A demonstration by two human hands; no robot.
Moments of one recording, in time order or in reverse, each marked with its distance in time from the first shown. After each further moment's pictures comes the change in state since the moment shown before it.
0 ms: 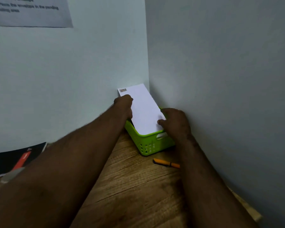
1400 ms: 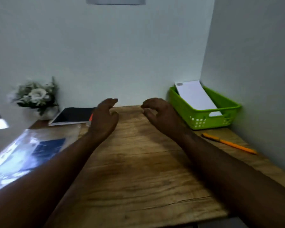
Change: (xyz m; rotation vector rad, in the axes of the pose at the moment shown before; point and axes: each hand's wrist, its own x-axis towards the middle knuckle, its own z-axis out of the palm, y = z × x) left_hand -0.086 -0.067 -0.281 0.804 0.270 0.757; right_hand -0.099 -0.149 0.080 0.457 -0.018 -0.727
